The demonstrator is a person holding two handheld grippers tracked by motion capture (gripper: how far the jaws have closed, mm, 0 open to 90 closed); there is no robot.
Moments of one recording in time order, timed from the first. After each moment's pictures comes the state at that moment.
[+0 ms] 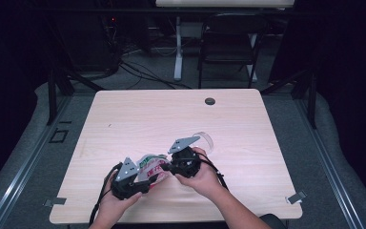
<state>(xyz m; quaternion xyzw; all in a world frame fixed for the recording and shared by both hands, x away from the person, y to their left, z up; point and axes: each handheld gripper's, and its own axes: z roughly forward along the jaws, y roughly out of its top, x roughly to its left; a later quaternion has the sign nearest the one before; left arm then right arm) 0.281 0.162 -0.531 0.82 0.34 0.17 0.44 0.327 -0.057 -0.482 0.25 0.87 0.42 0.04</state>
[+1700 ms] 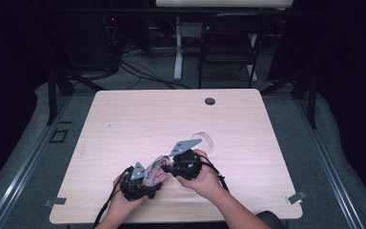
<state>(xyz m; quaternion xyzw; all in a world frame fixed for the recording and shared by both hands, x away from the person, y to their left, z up) 0.303 0.152 -0.588 0.85 0.35 0.14 0.36 0.323 -0.060 -0.488 0.24 0.87 0.43 0.04</state>
